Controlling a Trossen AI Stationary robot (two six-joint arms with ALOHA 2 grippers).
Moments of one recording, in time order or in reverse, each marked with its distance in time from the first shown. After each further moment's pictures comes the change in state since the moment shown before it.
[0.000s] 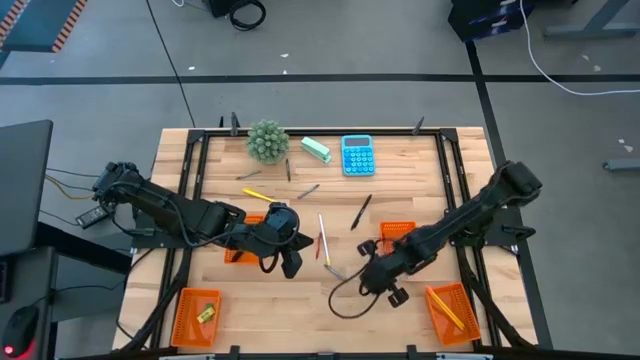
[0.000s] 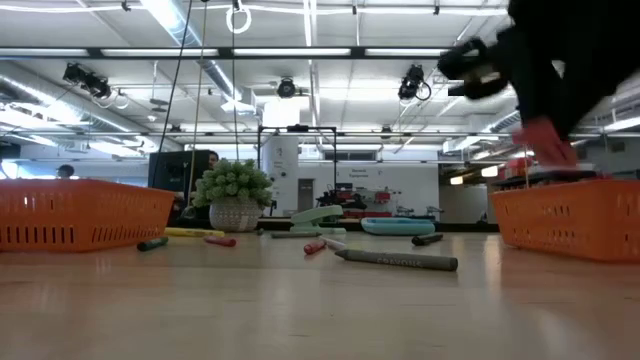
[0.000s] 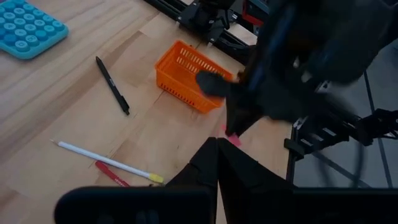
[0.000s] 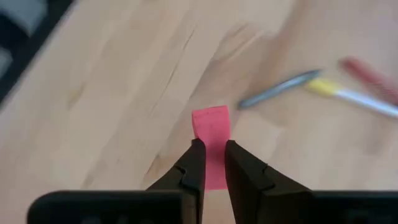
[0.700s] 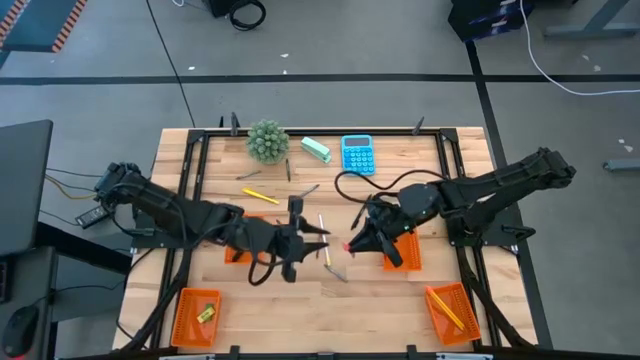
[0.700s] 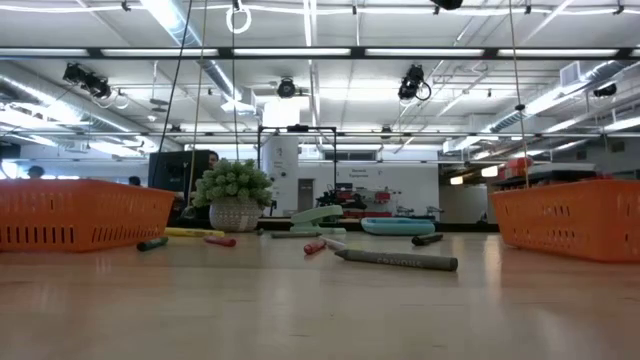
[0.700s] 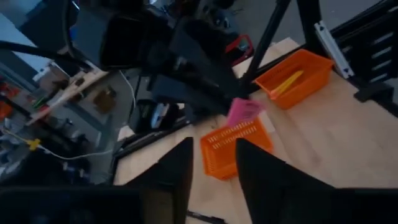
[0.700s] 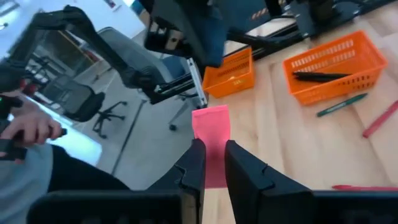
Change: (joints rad) left arm 0.002 0.019 -0.001 0.321 -0.035 1.183; right arm -0.219 -0.354 0.003 0.368 -0.188 0.590
